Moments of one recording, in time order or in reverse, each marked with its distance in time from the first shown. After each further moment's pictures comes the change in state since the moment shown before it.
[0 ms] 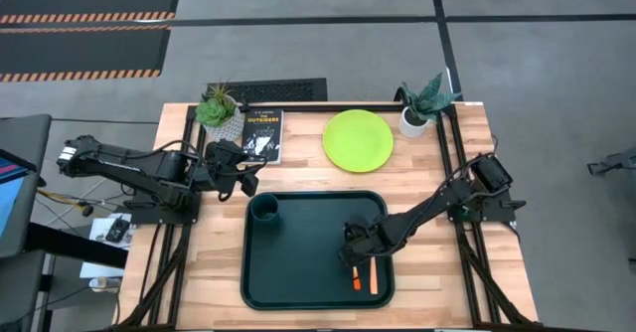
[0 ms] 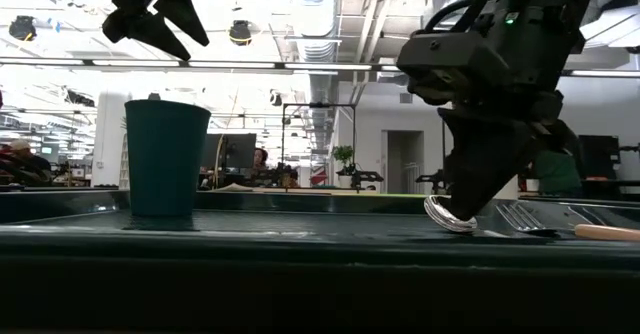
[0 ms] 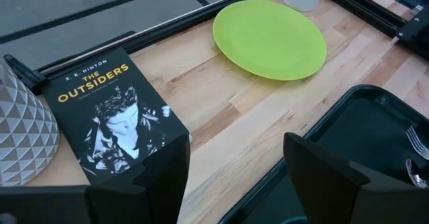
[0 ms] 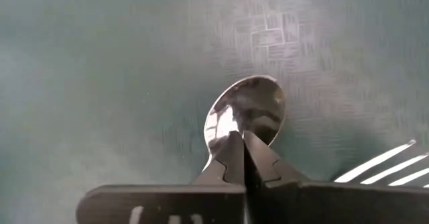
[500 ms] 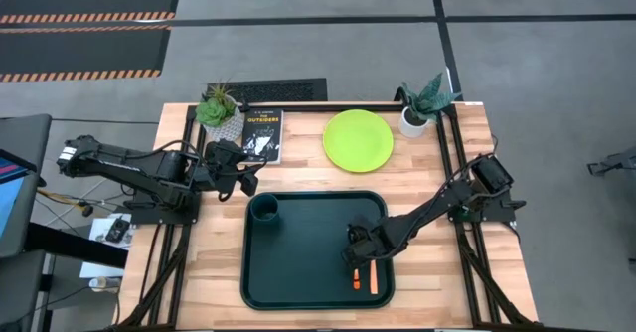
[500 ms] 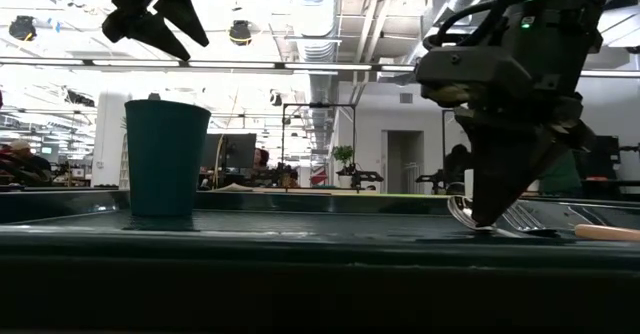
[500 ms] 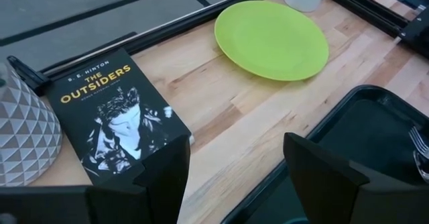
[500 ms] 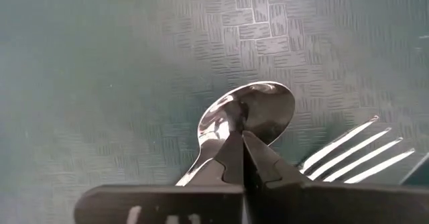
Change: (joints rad) left arm 0.000 0.000 0.000 -0.003 -0.006 0.002; right arm 0.013 0.000 0.000 -0.079 0.006 0.027
